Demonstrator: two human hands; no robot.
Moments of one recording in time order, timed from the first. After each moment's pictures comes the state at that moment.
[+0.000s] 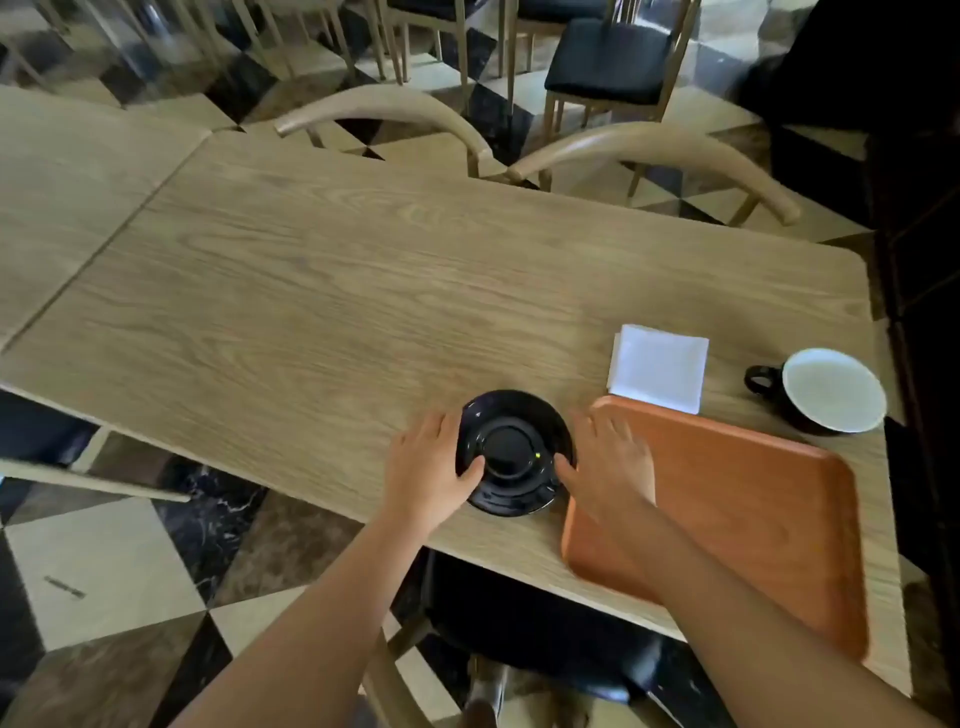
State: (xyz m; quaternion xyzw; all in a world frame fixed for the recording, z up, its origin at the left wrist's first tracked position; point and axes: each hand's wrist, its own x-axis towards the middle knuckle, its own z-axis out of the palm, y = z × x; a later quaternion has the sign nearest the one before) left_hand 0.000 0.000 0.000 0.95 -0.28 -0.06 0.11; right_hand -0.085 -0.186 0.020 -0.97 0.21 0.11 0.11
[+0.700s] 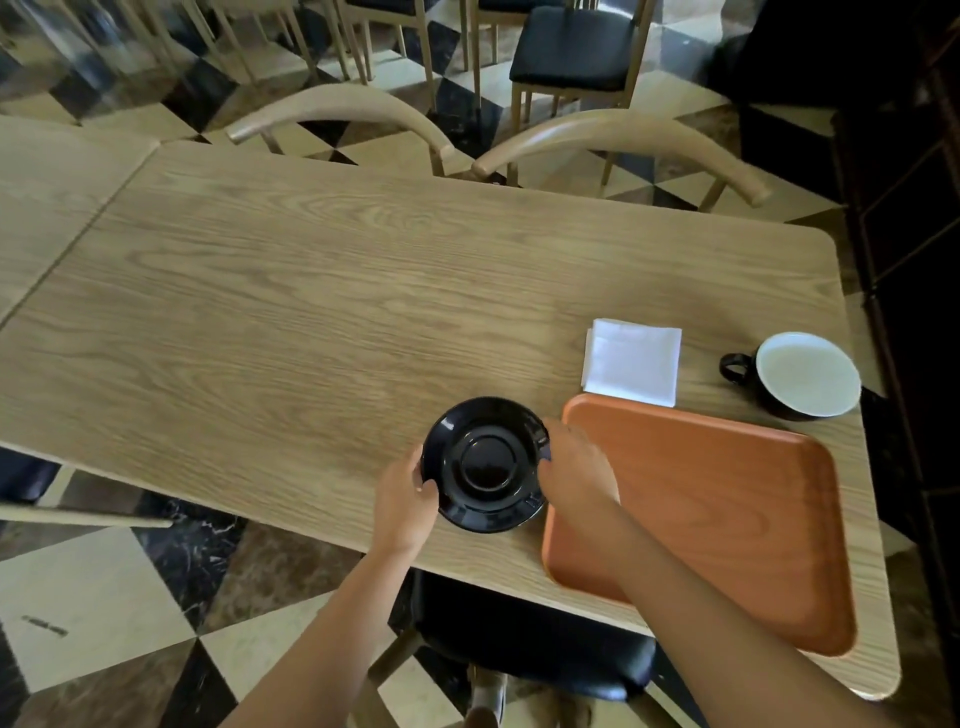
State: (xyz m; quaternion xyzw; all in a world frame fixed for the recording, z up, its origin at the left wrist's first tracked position) left_hand -0.015 -0.010 -0.002 0.89 -0.05 -0.22 0.40; right_hand -0.078 -0.187 0.008 -0.90 0.28 0.10 0.32
